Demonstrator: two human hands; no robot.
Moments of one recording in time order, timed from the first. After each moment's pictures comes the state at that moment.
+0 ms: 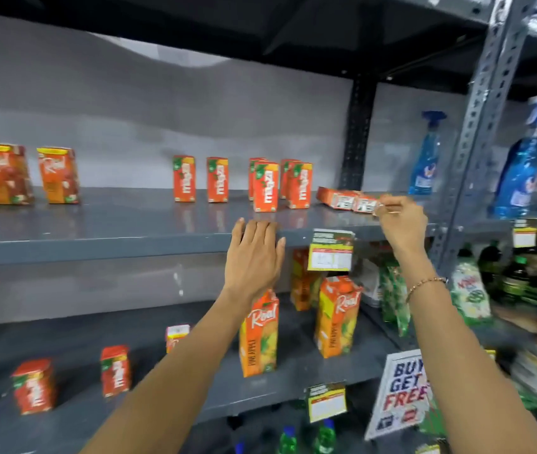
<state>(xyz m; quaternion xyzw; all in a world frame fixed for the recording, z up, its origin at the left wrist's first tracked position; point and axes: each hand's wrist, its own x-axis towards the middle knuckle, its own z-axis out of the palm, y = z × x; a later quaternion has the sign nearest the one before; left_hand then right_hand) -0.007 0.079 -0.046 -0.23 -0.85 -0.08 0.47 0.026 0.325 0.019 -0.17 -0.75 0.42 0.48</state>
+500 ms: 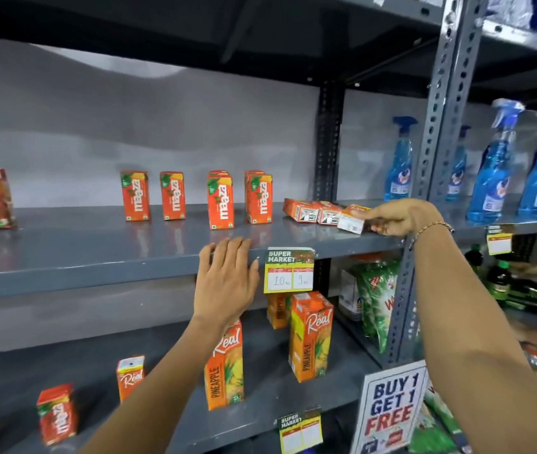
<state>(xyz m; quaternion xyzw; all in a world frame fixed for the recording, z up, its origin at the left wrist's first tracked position) -0.025 0.128 -0.059 -0.21 -0.82 -0.06 0.53 0.005 0.437 0.075 -0.18 -0.81 0.55 0.10</state>
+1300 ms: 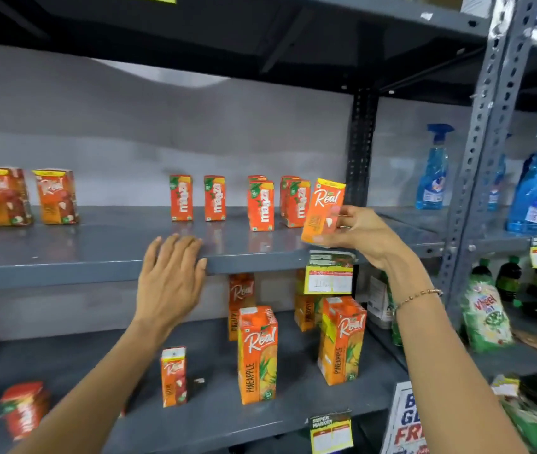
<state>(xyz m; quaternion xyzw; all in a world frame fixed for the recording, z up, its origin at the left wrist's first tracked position) -0.020 -0.011 -0.044 -0.15 -0.86 0.00 0.49 0.025 0.304 0.047 0.08 -0.81 0.56 0.16</state>
